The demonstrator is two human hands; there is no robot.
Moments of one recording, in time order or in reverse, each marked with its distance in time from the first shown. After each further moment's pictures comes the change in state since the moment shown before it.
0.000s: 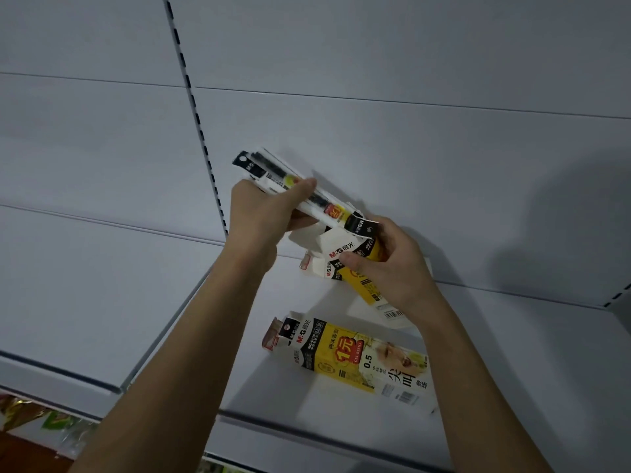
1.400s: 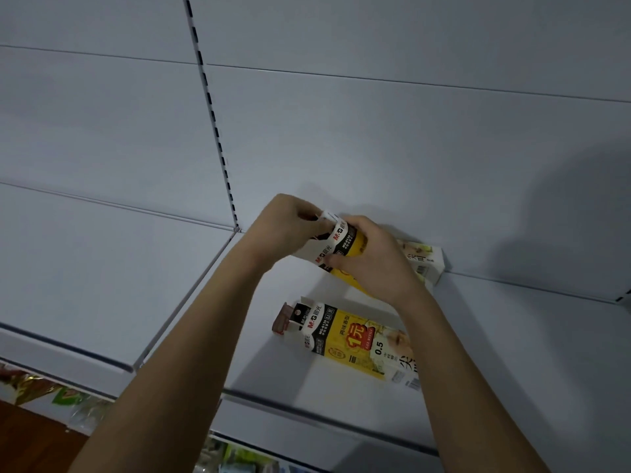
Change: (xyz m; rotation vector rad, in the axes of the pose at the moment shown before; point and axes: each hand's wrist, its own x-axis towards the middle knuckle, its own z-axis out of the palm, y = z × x) left_hand 0.013 -0.034 -0.020 0.677 -0.315 0.016; right_hand 0.006 0.002 0.032 -0.267 -0.083 0.041
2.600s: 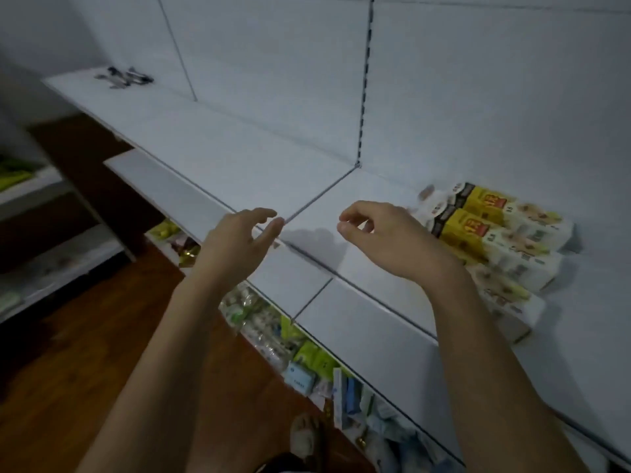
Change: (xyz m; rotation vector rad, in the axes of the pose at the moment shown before) left_hand -0.219 -0.115 -0.066 0.524 0.392 -0.251; right_hand -0.083 -0.062 0.065 -0.267 -0.502 -0.211
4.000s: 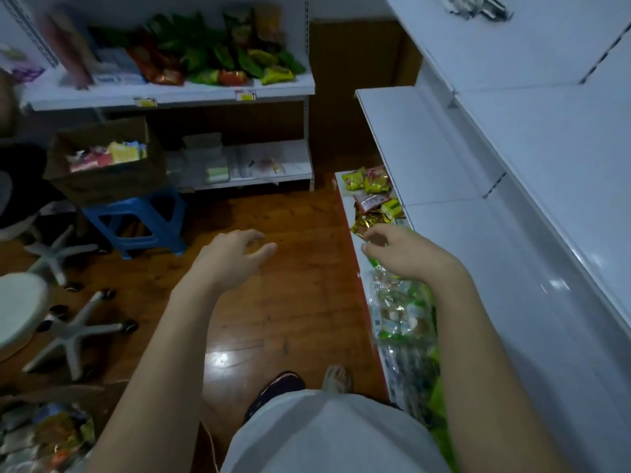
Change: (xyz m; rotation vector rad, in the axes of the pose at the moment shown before) left_hand -0.060 -0.533 -0.167 0.042 0.045 -0.879; right_hand 0.324 -0.299 0.443 -0.173 -0.748 -0.237
